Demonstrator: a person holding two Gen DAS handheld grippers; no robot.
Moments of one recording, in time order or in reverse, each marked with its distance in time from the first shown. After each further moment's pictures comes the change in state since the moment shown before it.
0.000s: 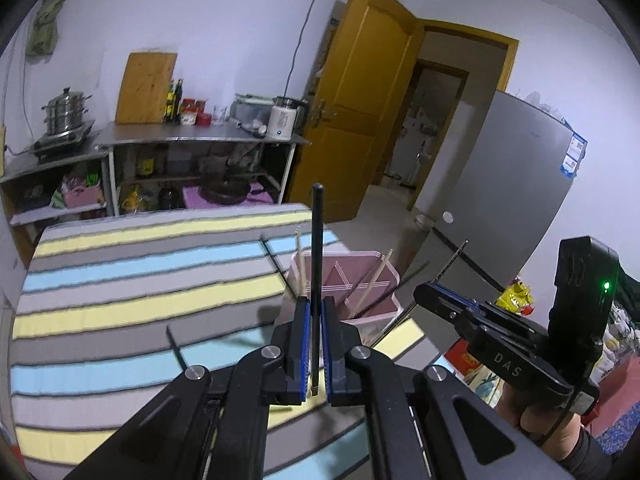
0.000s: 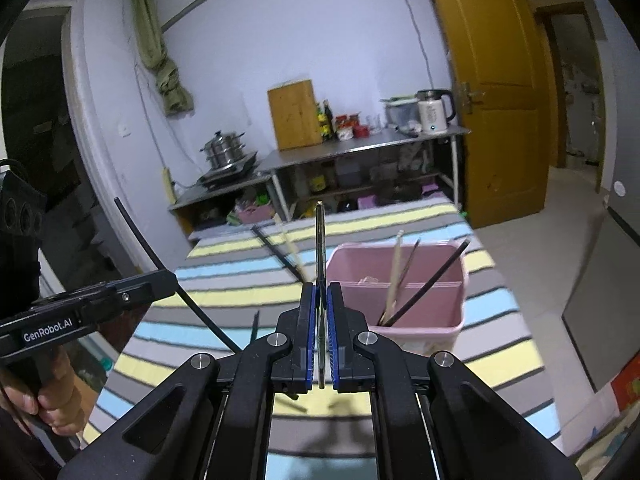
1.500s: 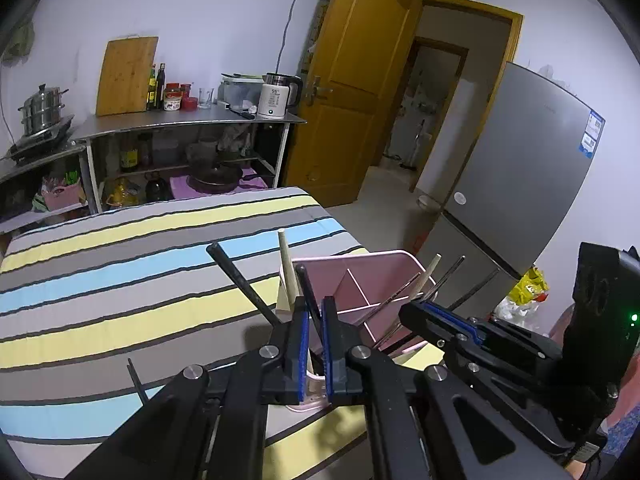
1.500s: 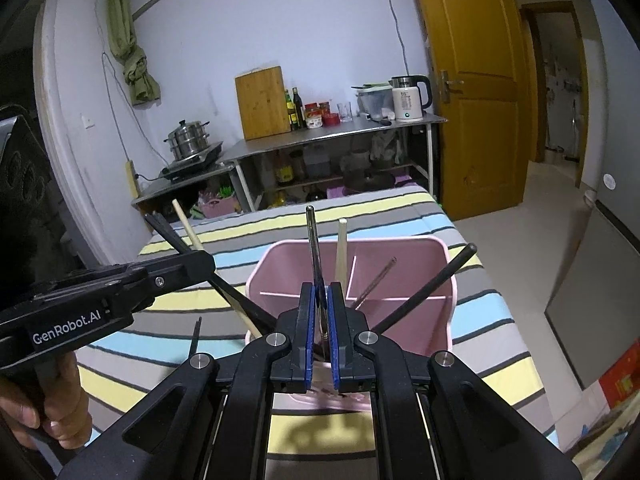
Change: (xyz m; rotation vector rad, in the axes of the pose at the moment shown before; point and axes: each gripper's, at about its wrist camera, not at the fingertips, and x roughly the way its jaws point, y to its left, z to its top) left arm 0.126 0.006 0.006 0.029 0.077 0.001; right arm 0.067 -0.031 -0.010 0.002 0.045 -0.102
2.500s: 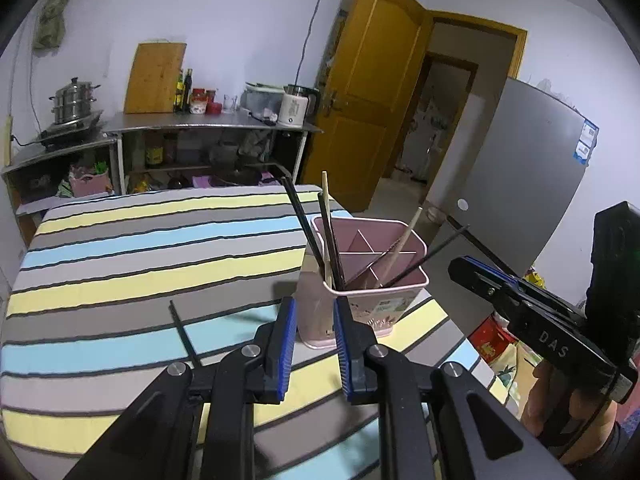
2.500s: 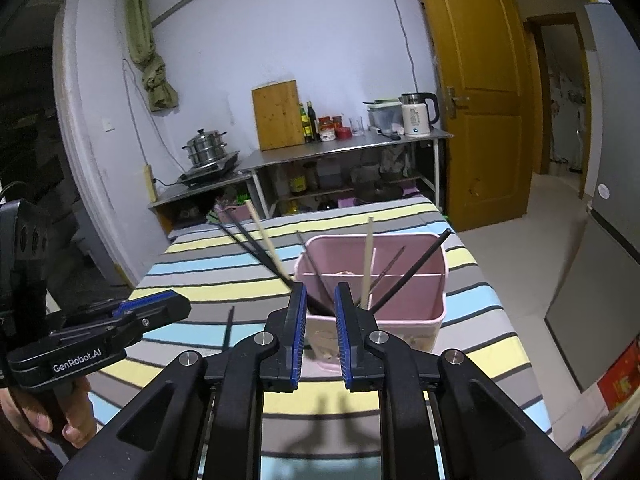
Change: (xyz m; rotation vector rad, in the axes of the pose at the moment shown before) left arm -0.098 0.011 -0.065 -0.038 -0.062 0.046; right arm -0.067 0.026 -0.015 -0.027 -0.051 0.032
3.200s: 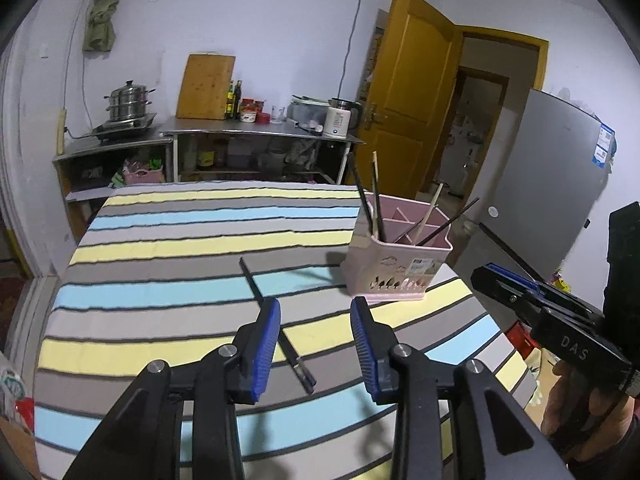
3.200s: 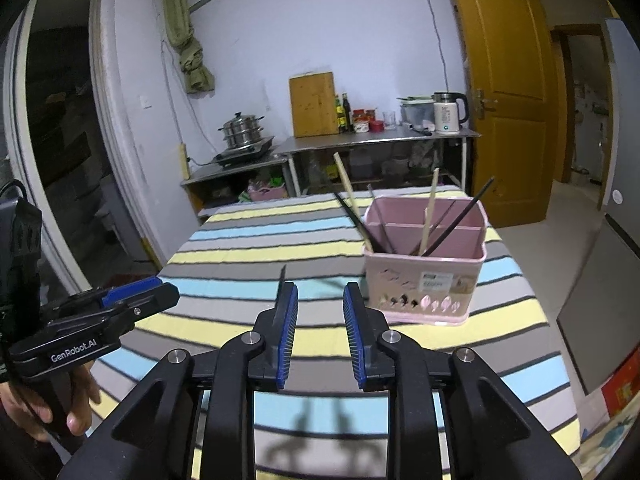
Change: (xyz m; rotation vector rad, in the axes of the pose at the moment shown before) left arm -0.086 0.018 -0.069 -0.051 -0.048 0.154; right arm -0.042 0.048 -0.047 -0.069 0.034 0.084
